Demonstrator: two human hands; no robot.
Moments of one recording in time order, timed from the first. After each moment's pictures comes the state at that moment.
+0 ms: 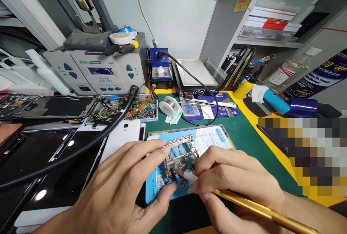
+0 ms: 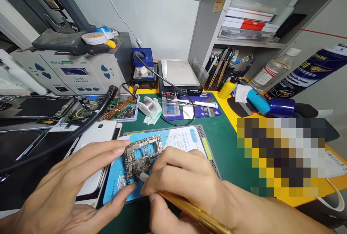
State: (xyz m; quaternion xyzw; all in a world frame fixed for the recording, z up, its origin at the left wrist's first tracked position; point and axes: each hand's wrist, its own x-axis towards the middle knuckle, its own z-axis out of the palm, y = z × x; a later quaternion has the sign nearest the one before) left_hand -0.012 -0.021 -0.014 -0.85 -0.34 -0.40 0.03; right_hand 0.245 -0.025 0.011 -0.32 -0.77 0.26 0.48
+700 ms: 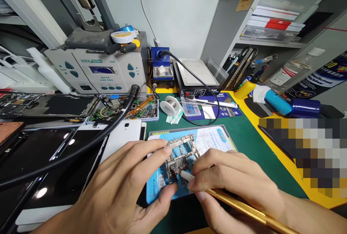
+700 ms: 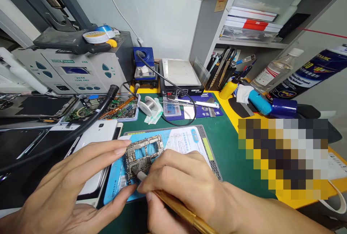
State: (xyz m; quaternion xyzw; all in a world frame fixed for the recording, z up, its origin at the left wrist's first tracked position) left_hand -0.013 -0.022 -0.016 -0.85 -0.34 -0.40 0.03; right_hand 0.254 -0.018 0.017 -0.27 -0.82 0.26 0.43
